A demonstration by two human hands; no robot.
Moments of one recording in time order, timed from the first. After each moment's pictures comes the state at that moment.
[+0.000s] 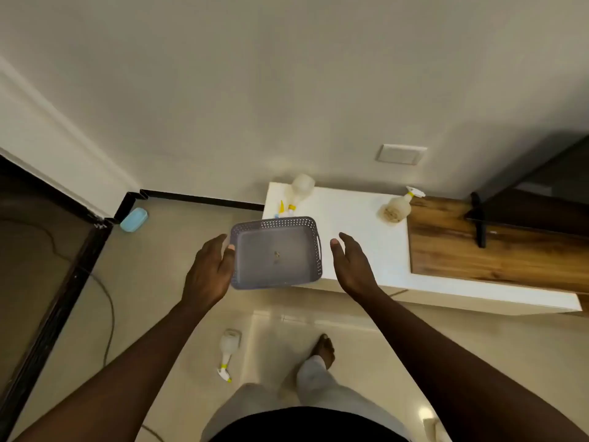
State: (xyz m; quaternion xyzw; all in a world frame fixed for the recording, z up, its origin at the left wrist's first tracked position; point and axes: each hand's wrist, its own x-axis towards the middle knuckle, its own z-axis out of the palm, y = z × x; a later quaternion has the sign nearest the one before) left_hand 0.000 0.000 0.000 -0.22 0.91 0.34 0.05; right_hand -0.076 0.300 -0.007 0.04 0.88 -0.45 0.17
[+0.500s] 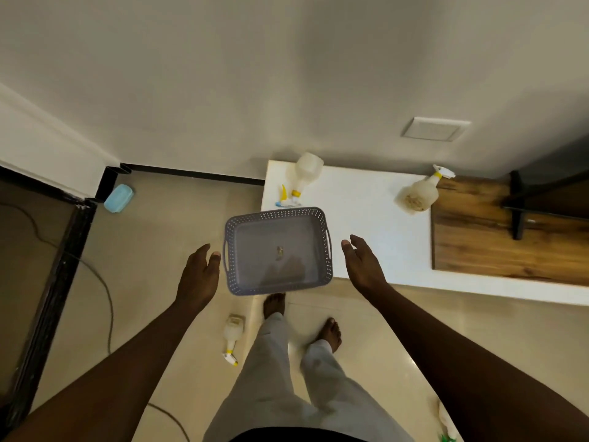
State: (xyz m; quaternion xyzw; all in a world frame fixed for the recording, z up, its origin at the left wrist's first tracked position) left_hand -0.082 -0.056 -0.103 -0.37 0.84 0.37 0.16; right_hand -0.168 0.284 -0.092 0.14 0.84 -0.44 0.28
